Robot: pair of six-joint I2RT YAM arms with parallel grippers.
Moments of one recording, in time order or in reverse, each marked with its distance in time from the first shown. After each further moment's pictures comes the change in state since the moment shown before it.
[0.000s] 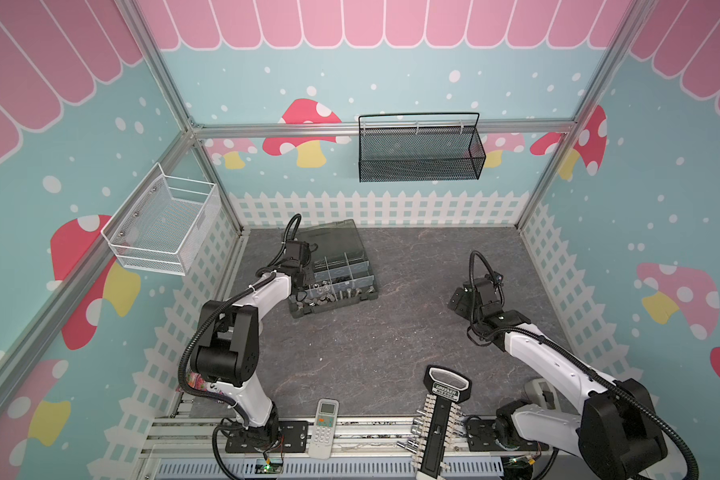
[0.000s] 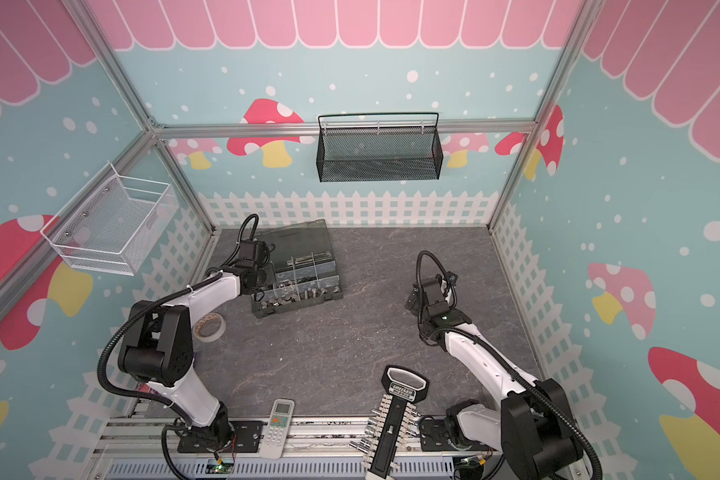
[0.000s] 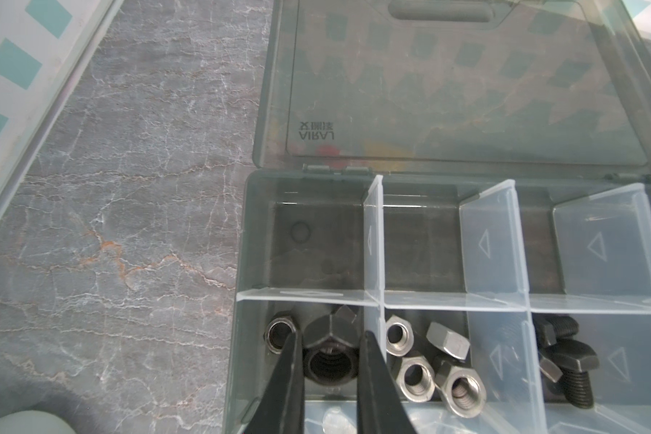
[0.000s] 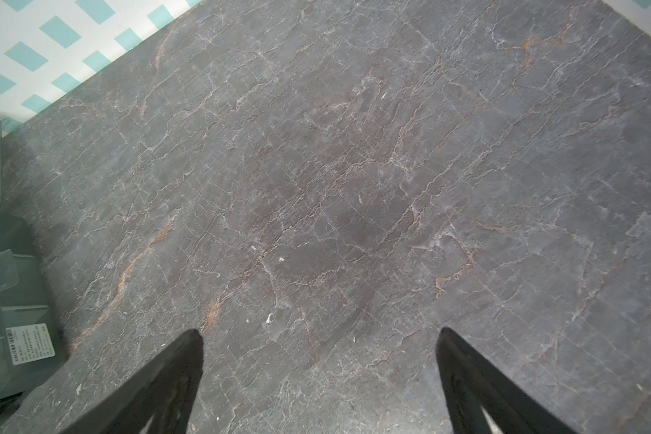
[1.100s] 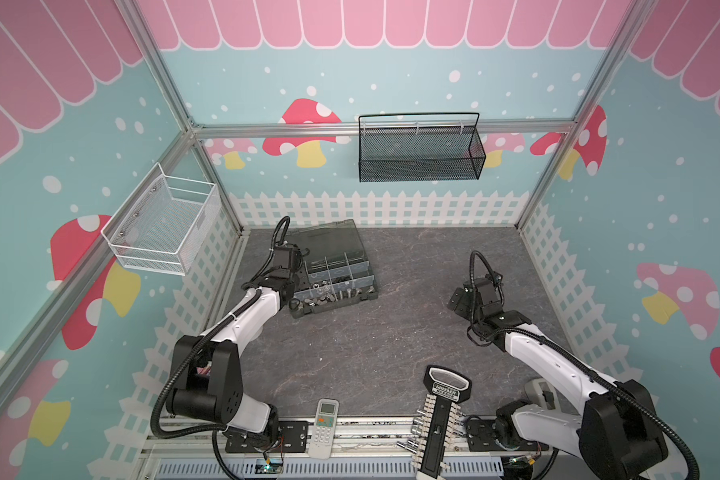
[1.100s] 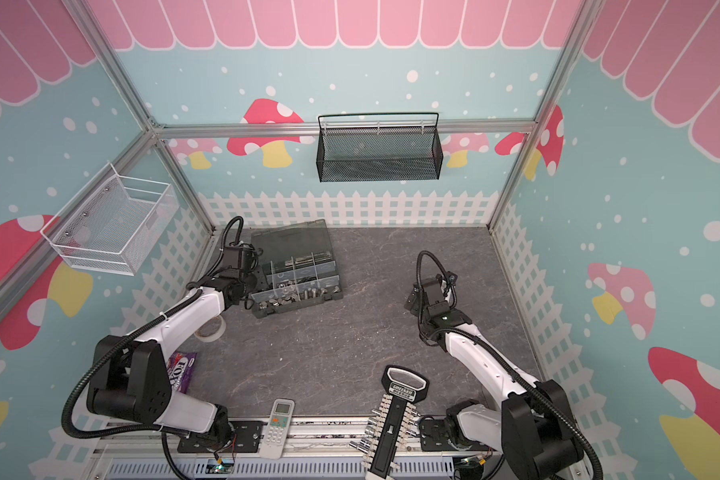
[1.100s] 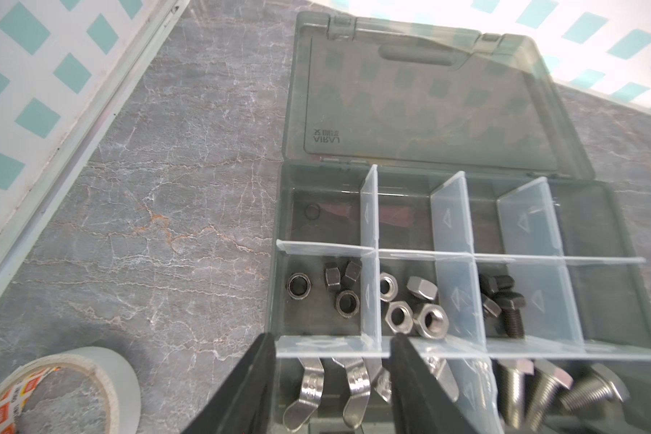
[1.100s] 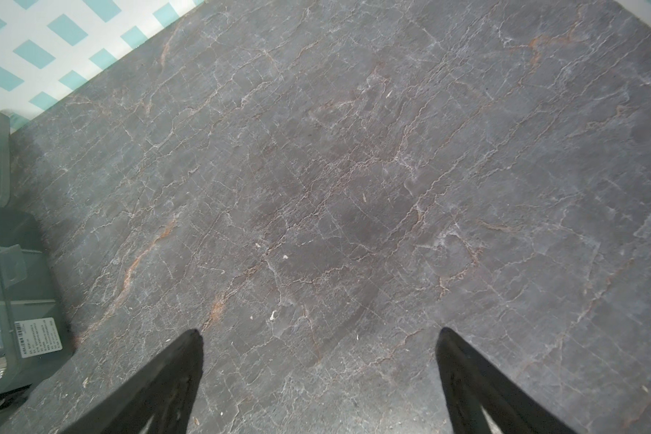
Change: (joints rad) left arm -0.001 -0.276 -0.153 -0.017 0.020 -0.034; right arm 0.000 -0.020 -0.001 0.000 -0.006 -0.006
